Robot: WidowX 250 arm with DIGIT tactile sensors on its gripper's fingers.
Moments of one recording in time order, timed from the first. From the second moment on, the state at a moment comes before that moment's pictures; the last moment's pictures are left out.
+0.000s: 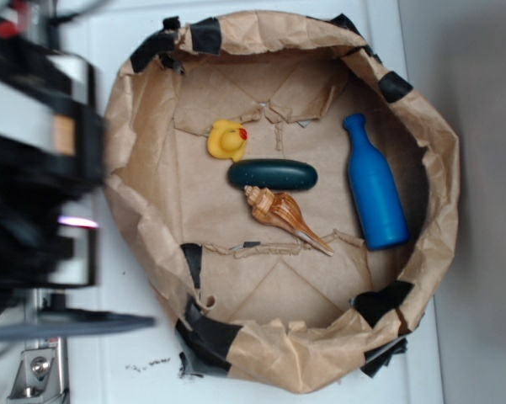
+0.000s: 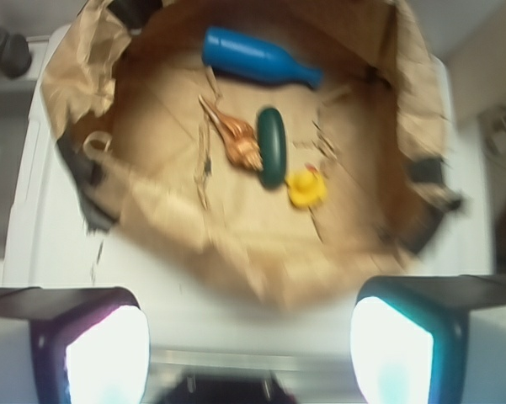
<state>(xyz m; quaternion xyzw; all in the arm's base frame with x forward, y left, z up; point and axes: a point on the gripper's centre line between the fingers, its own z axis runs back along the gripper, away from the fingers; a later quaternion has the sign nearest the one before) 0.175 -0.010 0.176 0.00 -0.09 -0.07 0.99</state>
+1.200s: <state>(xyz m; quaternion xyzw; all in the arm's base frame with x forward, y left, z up) 0.233 0.013 0.089 0.00 -0.10 -0.15 0.98</state>
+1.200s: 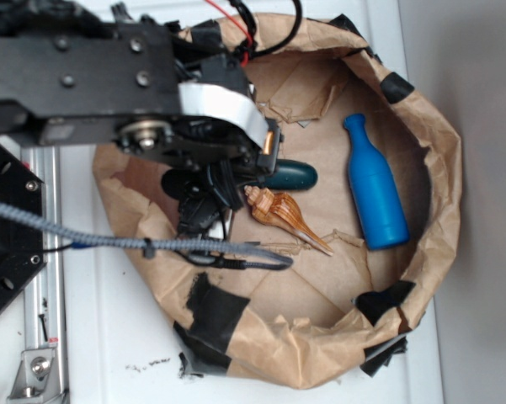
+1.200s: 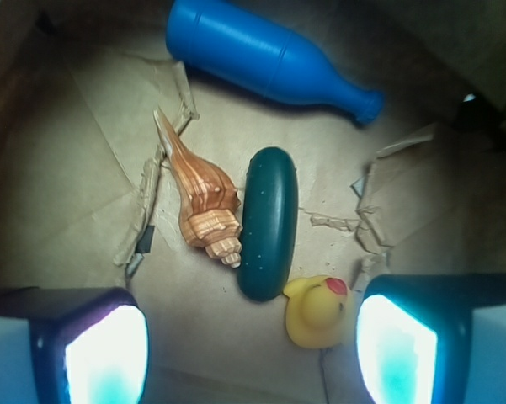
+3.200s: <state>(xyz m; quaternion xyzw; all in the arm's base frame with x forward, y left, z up) 0.227 0.070 0.034 0.01 -0.04 -0.24 0.97</state>
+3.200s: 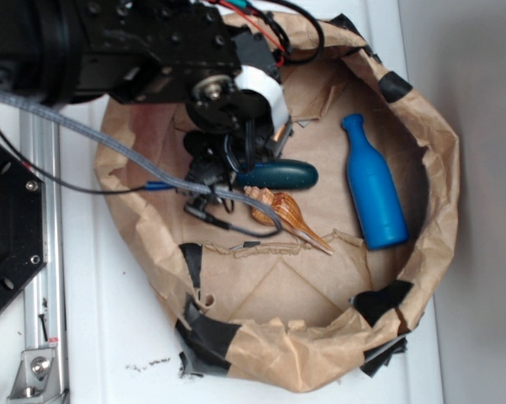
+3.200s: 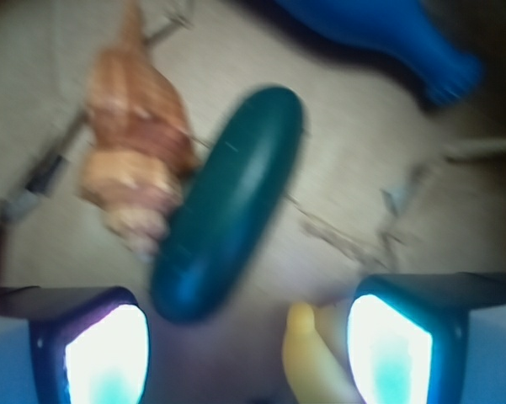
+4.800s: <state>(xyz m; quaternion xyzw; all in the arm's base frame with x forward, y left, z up) 0.221 0.055 0.045 -0.01 -0.04 -0.24 0.97</state>
